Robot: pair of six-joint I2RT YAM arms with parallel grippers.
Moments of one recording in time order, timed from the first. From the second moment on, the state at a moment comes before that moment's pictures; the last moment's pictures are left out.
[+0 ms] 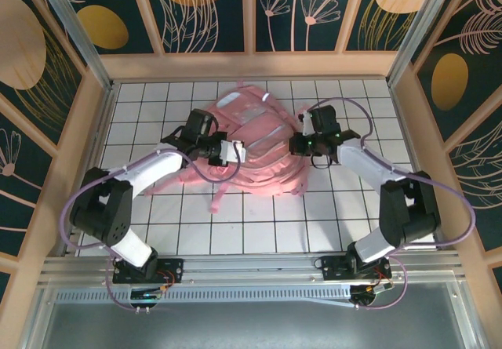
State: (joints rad) left arm -0.48 1.63 1.05 -0.22 0.49 1.21; right arm 0.38 1.50 1.01 -0.39 -0.28 0.37
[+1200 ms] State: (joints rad) left arm -0.67 1.79 1.24 -0.33 0.26 0.55; right arm 0.56 1.49 0.98 -0.33 -0.34 0.50
